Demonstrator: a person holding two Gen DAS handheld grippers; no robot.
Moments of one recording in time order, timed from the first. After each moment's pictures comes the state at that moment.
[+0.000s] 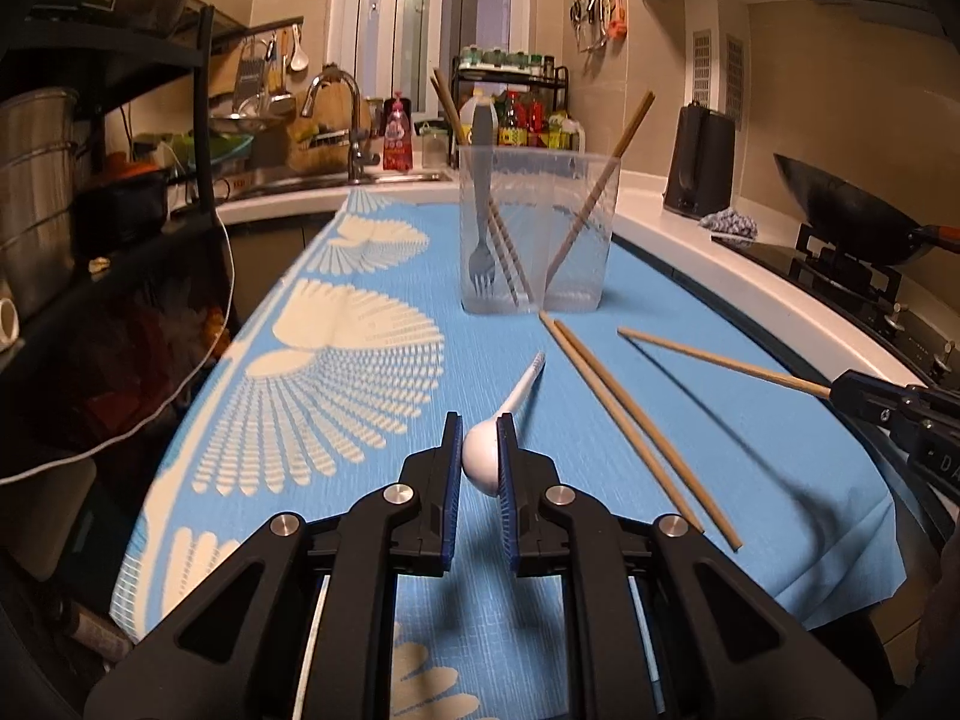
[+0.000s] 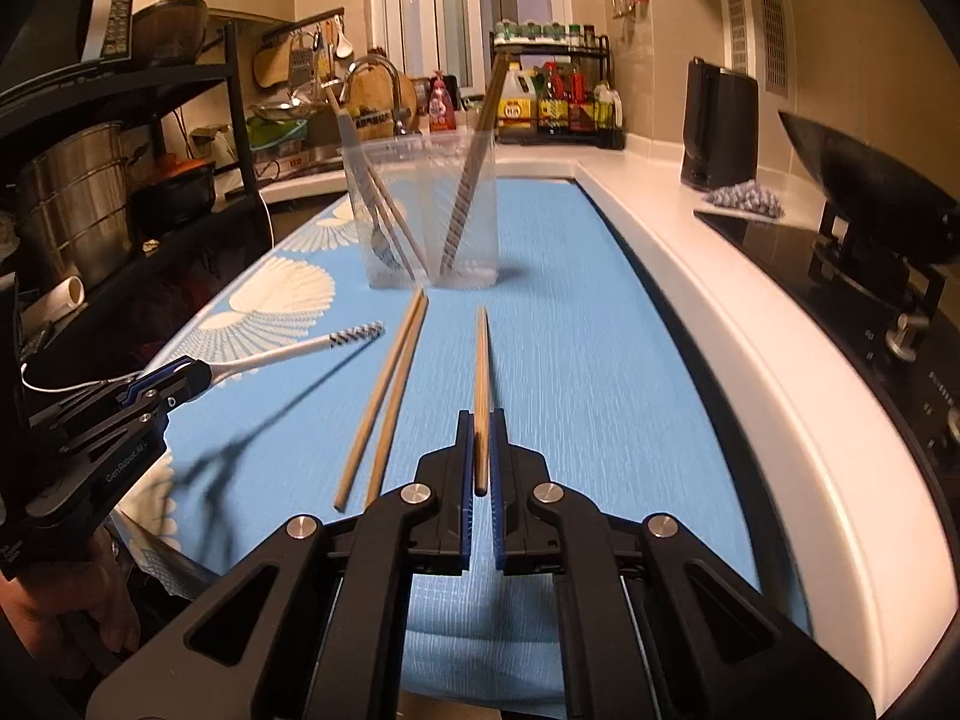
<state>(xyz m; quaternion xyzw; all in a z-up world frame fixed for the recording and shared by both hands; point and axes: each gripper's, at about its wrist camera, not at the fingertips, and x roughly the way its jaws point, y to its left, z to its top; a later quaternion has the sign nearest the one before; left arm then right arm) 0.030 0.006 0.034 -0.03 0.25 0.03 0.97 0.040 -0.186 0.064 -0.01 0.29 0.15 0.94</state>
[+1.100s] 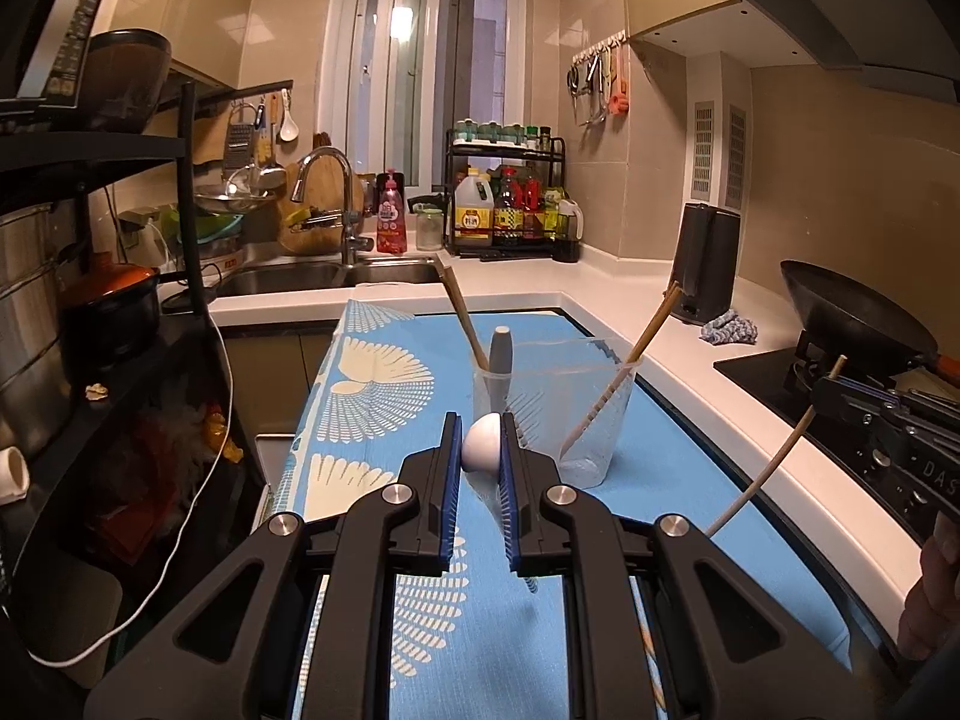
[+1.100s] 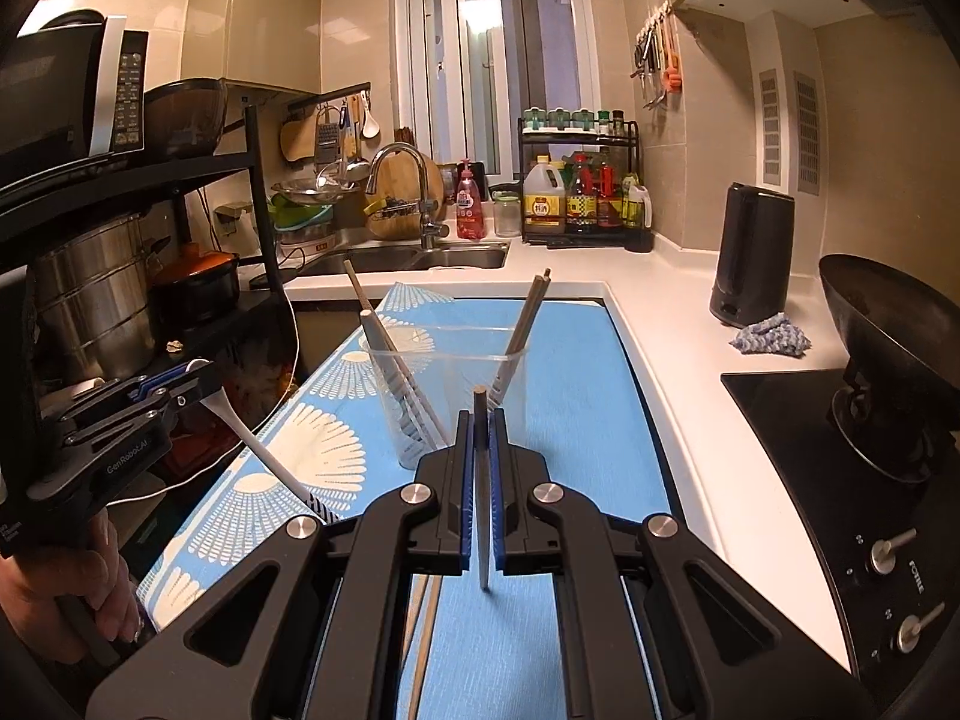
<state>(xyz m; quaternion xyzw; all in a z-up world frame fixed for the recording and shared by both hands) 0.096 0.033 0.158 -0.02 0.20 0.01 0.98 0.109 -0.166 0.186 0.00 0.22 0.19 0.96</state>
